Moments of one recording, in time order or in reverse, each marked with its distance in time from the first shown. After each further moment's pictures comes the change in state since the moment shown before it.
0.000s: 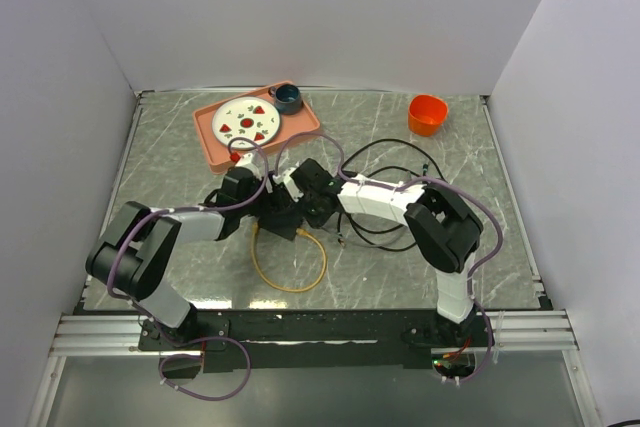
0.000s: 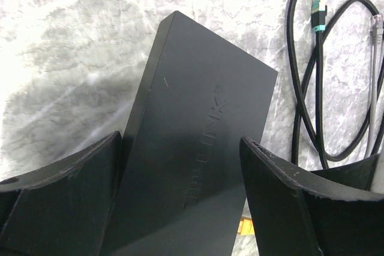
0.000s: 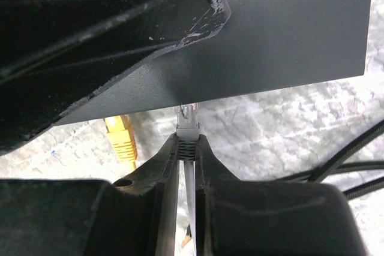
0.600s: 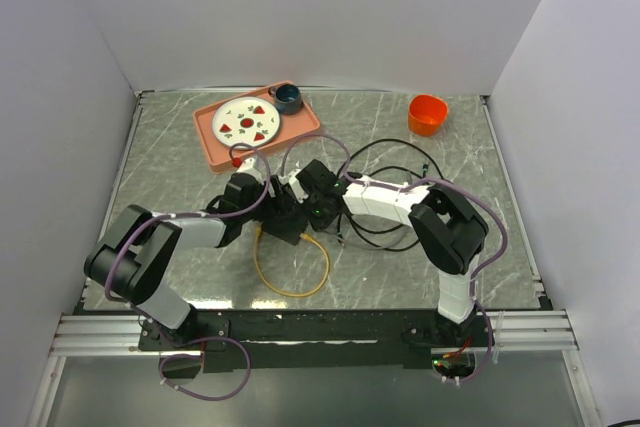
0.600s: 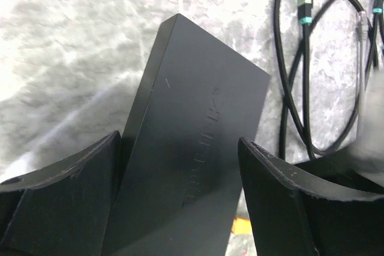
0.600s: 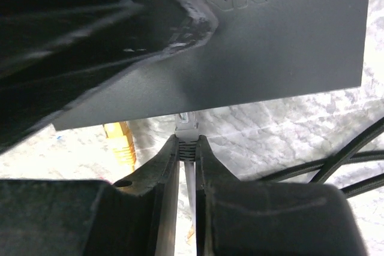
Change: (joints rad) left arm -0.051 -0.022 -0.048 0.059 -0.030 -0.059; right arm -0.017 -0.031 -0.046 0.005 -0.043 0.032
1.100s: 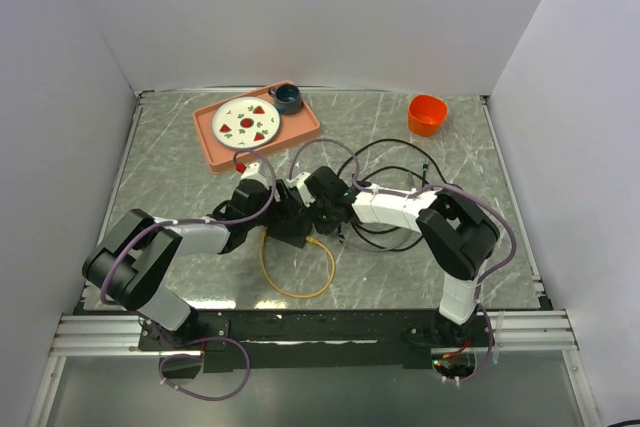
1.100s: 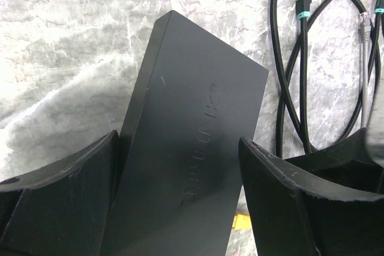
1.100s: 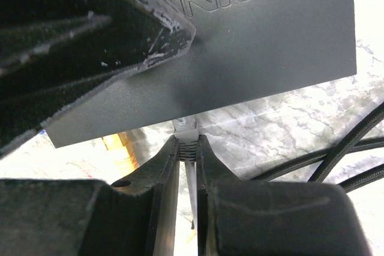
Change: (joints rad) left arm -0.086 -0.026 -0.018 -0.008 -0.104 -0.059; right arm -0.006 -0.064 -0.135 0.131 0.013 0.017
